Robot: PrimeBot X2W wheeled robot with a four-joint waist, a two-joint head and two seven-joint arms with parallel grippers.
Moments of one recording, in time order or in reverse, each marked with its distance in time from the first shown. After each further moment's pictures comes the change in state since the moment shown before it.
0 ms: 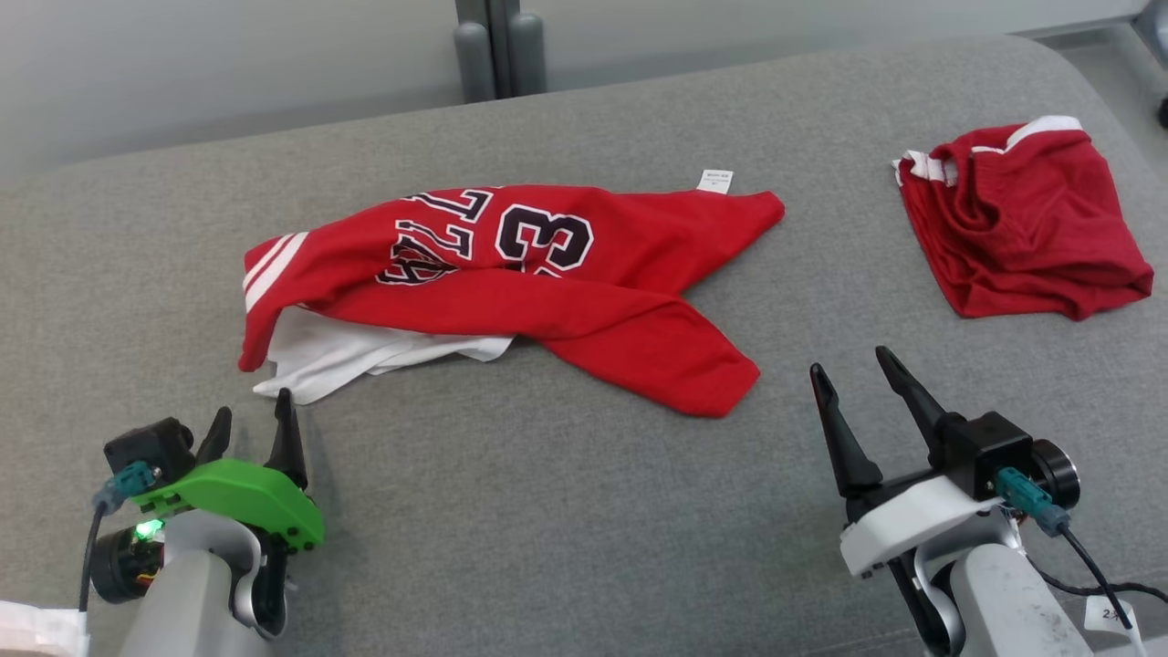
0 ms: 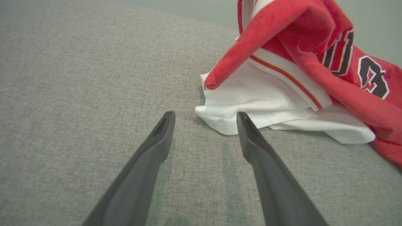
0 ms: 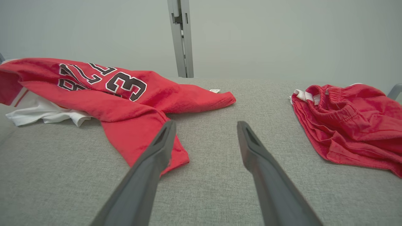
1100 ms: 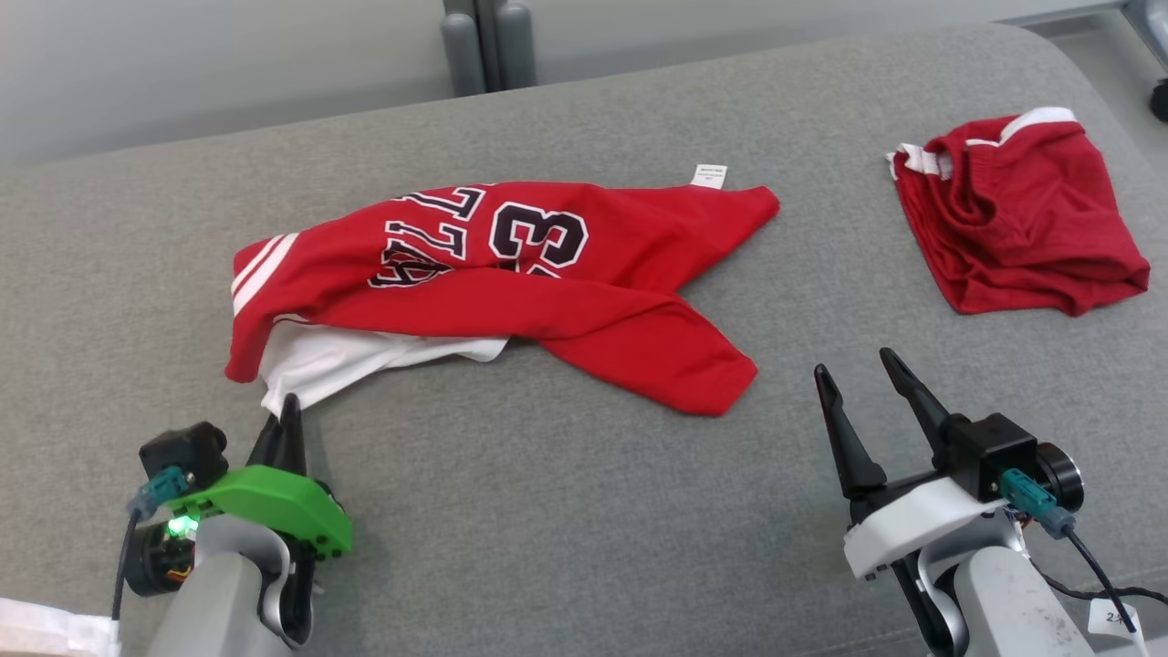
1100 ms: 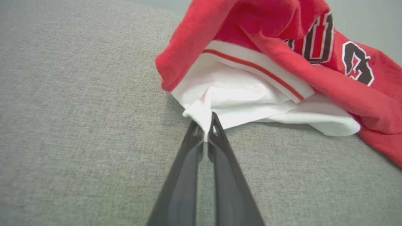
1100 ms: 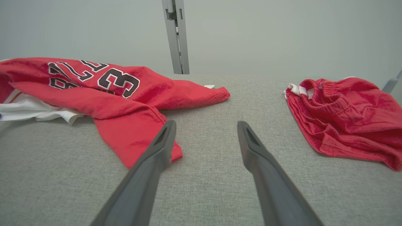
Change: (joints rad) left arm -0.040 0.007 -0.121 0.081 -0.070 -0.004 -0.090; right arm -0.001 0.000 -0.003 -0.001 0.004 0.000 0.000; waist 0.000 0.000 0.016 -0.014
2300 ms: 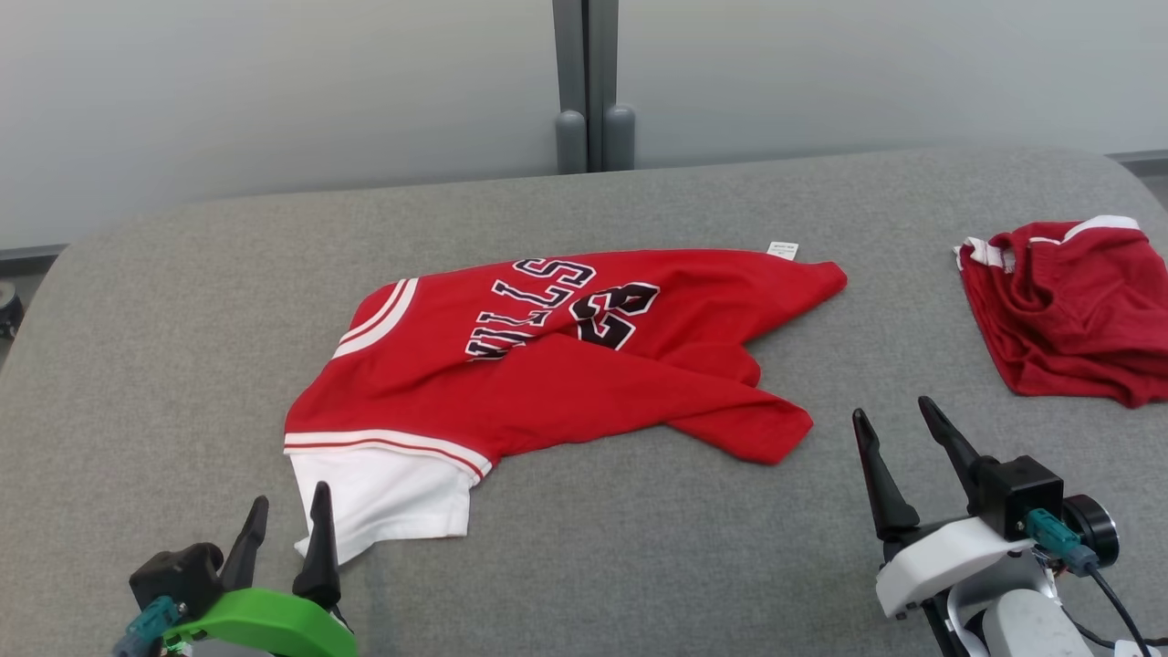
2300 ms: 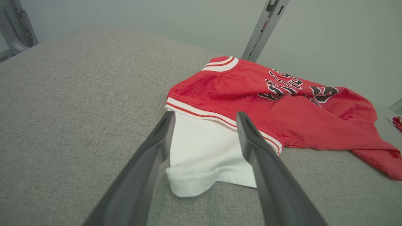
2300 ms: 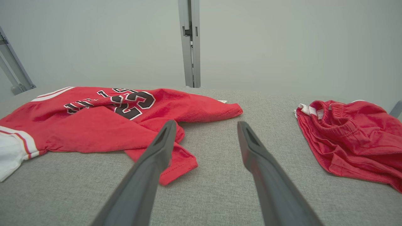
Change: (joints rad) left arm 0.365 0.060 -0.030 -0.430 -0.069 0.058 0.022; right arm 0.075 0.000 -0.074 0.021 -0.030 0.000 0.000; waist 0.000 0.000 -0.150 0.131
